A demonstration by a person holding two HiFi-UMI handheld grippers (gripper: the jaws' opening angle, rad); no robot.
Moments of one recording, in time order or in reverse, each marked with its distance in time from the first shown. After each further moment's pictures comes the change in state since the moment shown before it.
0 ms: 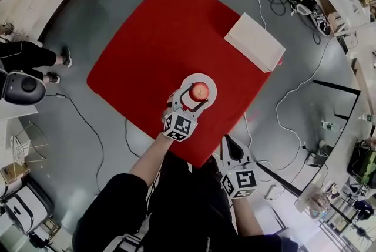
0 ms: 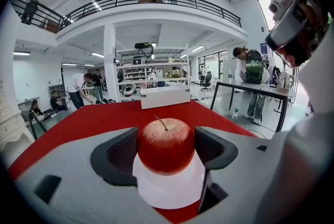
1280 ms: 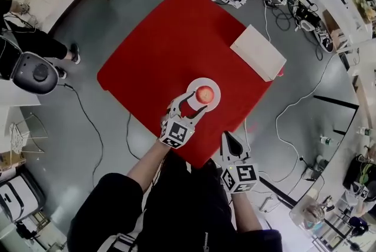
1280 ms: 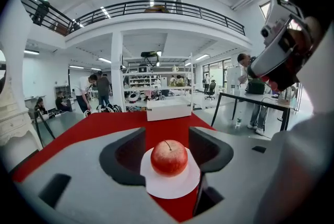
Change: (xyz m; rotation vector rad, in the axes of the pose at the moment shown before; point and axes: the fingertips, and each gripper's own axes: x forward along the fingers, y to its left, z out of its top) left arm -0.050 -0.003 0.039 -0.042 -0.078 0.037; right arm -0.001 0.006 0.017 -0.017 -0.042 0.077
